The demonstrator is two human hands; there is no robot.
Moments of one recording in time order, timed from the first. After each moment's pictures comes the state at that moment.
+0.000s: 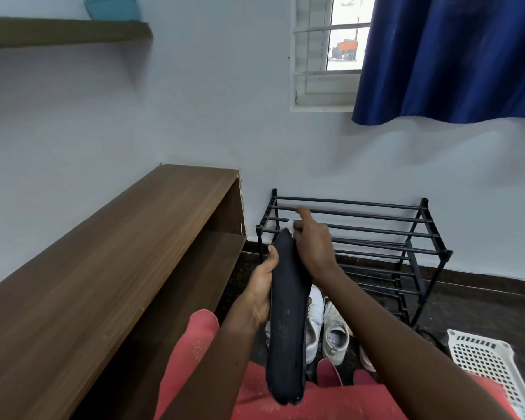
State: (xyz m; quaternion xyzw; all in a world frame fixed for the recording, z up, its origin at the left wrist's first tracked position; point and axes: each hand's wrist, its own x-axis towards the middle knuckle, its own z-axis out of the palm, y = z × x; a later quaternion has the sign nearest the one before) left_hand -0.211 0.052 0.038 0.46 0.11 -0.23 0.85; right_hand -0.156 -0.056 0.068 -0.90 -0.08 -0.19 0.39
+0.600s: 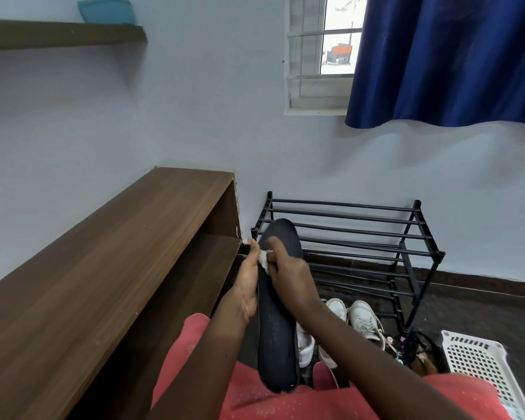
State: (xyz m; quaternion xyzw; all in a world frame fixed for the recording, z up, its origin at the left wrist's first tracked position) left_hand -0.200 0.062 0.044 0.49 0.15 -0.18 0.84; right_hand -0.217 -0.033 0.054 -0.88 -0.19 -0.21 0.37
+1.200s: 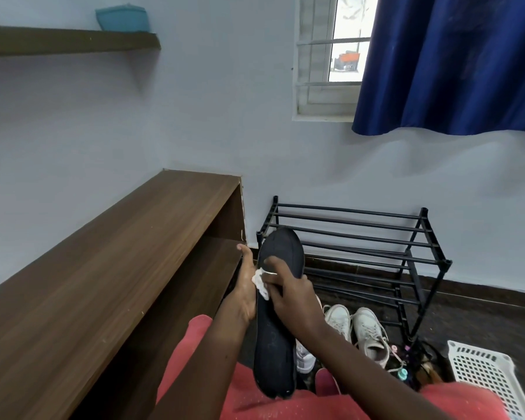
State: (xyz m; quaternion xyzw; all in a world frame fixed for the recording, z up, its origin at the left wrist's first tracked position) left_hand -0.199 0.074 0.048 0.54 0.17 -0.17 0.81; right_hand -0.246 -0.032 0.054 -0.88 -0.20 -0.15 0.41
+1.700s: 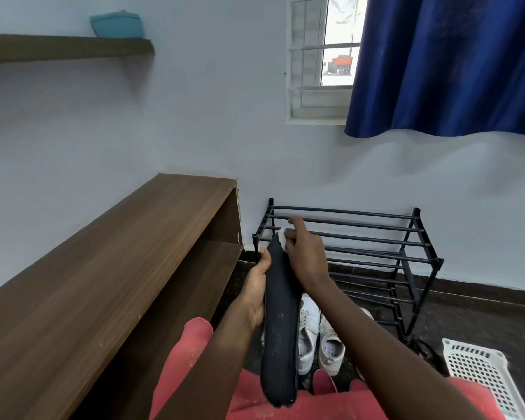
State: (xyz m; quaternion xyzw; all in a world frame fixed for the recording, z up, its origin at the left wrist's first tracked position) left_hand -0.218 0.051 0.056 0.51 0.11 -0.18 0.84; right_hand -0.178 -0.052 0.081 -0.89 -0.07 -0.19 0.42
